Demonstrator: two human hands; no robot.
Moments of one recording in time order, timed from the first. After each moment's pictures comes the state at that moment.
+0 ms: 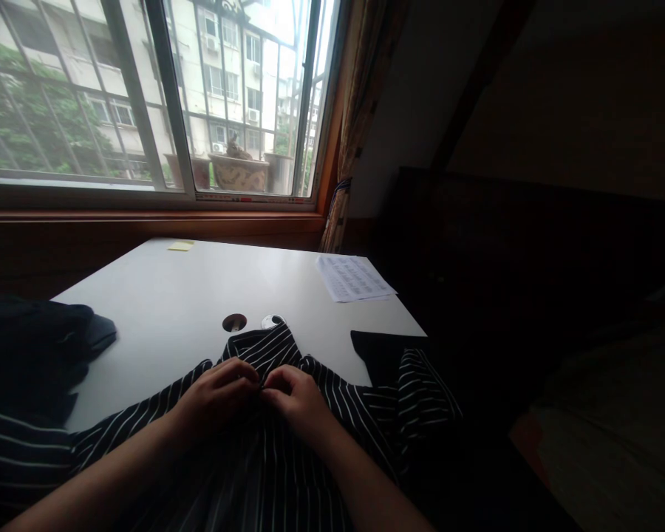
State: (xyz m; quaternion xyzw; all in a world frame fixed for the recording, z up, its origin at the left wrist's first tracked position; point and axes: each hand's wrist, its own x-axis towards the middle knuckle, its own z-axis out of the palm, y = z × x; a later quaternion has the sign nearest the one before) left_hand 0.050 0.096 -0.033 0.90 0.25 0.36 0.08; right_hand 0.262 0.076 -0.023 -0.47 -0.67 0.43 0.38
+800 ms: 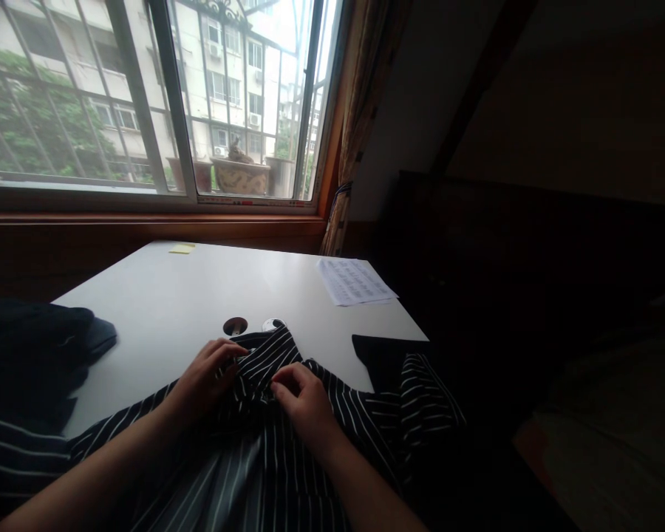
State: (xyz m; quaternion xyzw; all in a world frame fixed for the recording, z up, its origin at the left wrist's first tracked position) left_hand 0.030 0.123 -0.040 0.82 0.39 0.41 0.10; right_hand 0.264 0.077 -0.030 -0.50 -0.65 0.38 0.43
